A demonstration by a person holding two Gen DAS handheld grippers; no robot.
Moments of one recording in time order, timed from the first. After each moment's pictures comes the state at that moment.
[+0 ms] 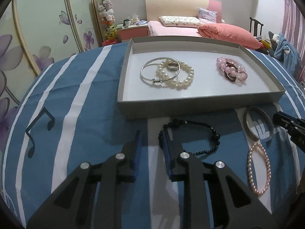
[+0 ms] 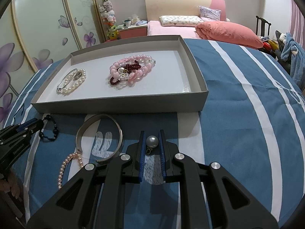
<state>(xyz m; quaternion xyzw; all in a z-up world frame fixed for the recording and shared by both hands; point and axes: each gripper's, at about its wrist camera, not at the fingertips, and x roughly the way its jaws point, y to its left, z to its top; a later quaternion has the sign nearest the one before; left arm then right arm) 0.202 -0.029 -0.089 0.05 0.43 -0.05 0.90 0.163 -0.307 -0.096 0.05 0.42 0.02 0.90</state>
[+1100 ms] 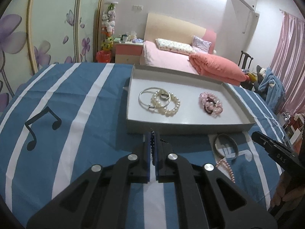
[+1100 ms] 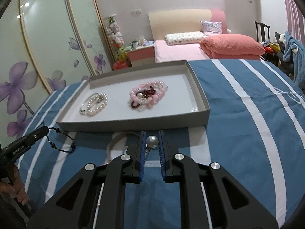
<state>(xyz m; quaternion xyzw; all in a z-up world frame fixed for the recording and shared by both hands) 0.171 -0.005 -0.042 -0.05 0.36 -0.10 0.93 0.143 -0.304 -0.061 0.09 0.34 0.05 0.93</state>
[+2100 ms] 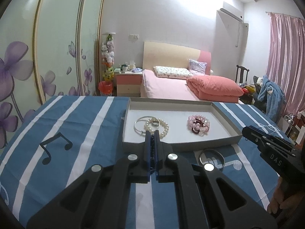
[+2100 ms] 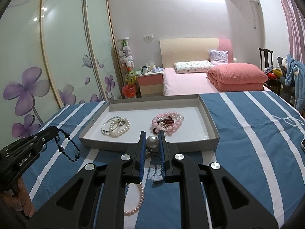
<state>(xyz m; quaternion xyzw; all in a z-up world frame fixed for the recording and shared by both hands) 0.123 -0.024 -0.004 -0.02 0.25 -0.08 0.96 0.112 -0.271 -0.026 0.06 0.24 0.06 0.97</state>
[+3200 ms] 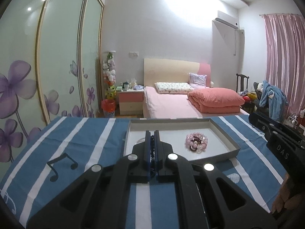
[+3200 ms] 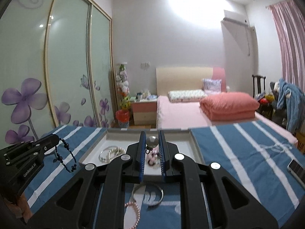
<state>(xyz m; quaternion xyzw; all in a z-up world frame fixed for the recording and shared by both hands) 0.117 -0.035 0.024 0.00 0.18 -0.08 0.98 0.090 -0.264 0.013 0.03 0.13 0.03 0.99</state>
